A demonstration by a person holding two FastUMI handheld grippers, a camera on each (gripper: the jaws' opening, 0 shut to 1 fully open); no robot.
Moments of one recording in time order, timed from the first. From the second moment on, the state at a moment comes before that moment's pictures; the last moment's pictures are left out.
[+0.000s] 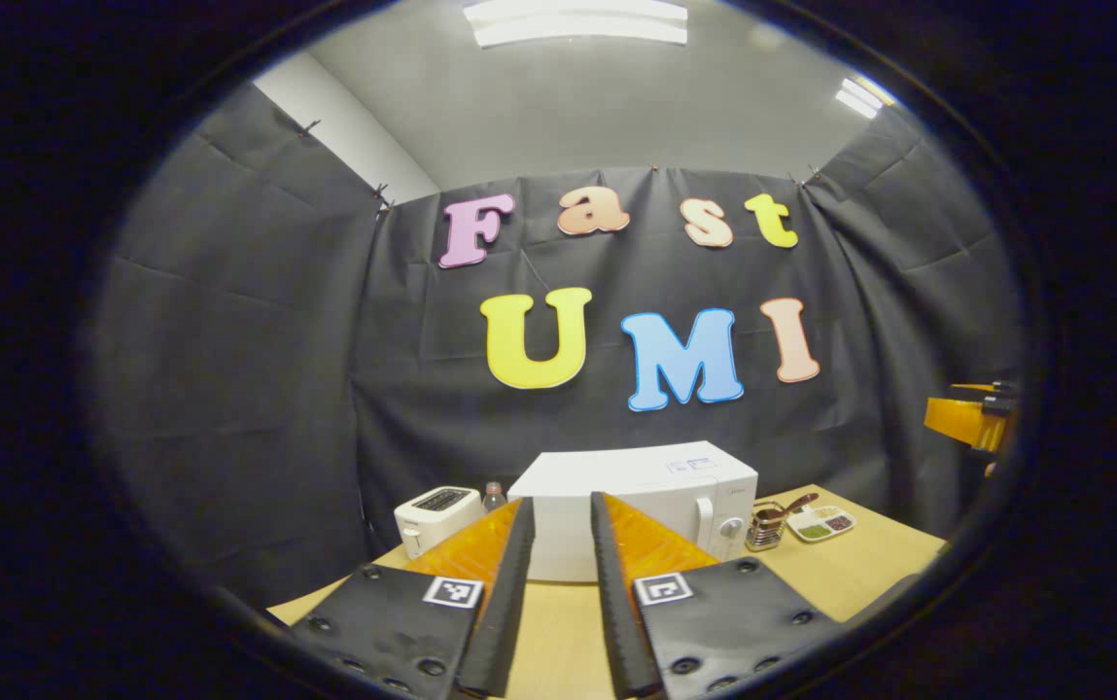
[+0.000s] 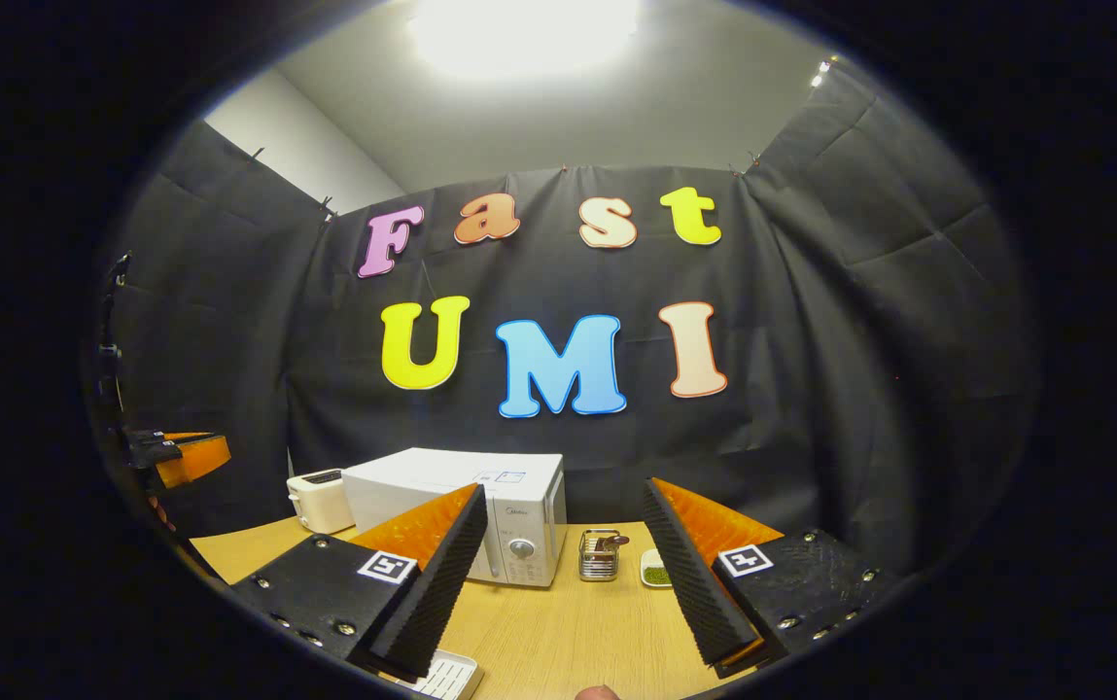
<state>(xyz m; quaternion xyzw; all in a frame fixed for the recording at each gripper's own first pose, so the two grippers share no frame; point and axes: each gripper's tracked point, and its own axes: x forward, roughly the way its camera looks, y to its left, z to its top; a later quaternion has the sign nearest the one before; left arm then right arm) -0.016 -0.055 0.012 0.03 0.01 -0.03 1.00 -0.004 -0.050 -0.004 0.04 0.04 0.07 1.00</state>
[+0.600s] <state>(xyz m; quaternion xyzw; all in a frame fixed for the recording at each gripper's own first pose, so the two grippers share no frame) -0.041 -0.023 0.027 0.03 -0.02 -0.03 1.00 -0.029 -0.019 0.008 0.05 0.03 0.04 1.00</state>
